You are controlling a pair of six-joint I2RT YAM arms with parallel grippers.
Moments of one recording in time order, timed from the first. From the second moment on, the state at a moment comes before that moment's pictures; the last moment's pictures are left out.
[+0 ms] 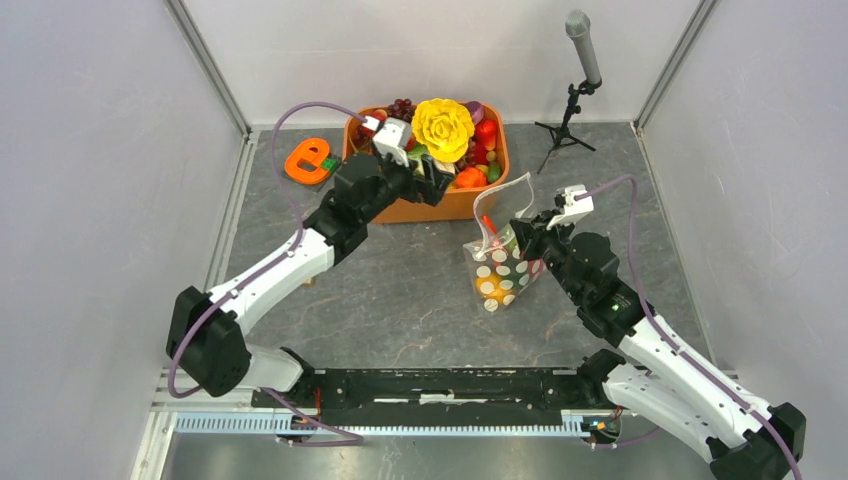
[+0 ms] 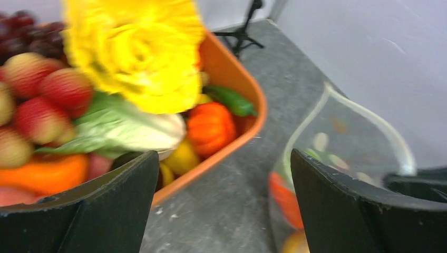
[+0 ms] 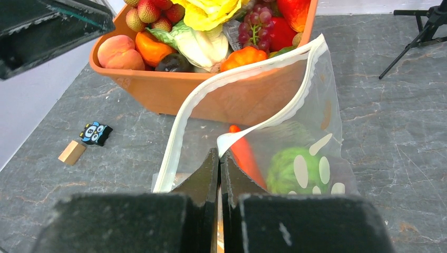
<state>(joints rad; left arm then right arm) -0.64 1.38 1.09 0.20 0.07 -0.25 0.64 0.75 0.60 0.04 0.24 0.30</state>
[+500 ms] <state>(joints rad) -0.43 1.42 1.10 -0.08 -0.19 -0.31 0.64 0.76 0.60 0.04 0.24 0.29</state>
